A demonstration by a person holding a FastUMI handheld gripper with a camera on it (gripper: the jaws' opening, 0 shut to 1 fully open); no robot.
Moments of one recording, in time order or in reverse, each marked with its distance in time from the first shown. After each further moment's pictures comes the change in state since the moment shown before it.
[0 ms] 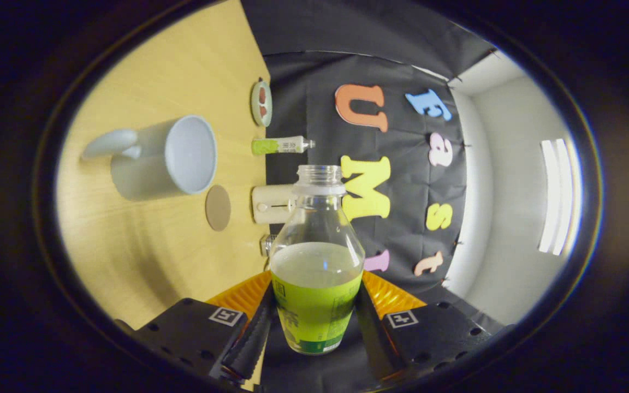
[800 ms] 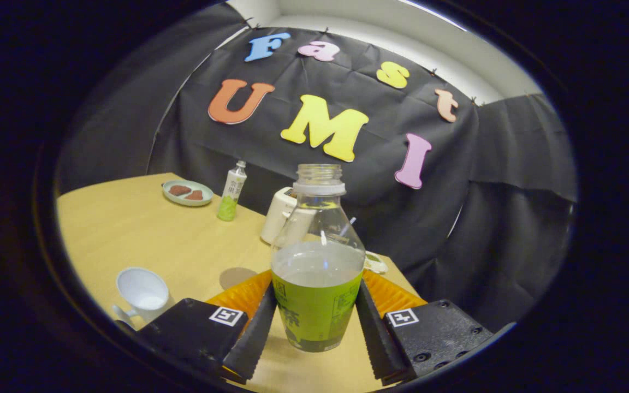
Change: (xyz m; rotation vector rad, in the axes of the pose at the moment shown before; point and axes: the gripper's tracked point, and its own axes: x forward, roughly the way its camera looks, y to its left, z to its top) arm 0.073 0.020 -0.008 1.068 0.098 0.387
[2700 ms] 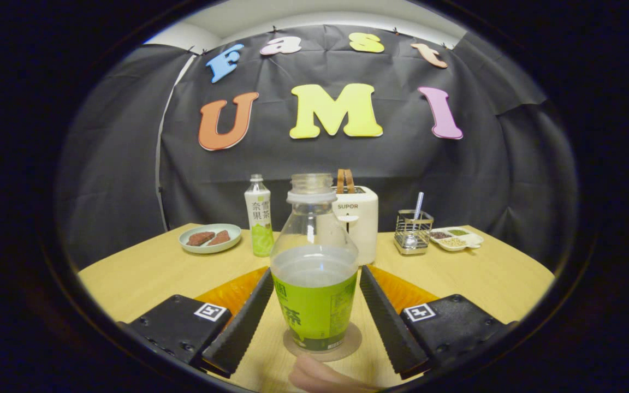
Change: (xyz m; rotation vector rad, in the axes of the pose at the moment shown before) arm 0.138 0.104 0.002 0.260 -0.048 0.204
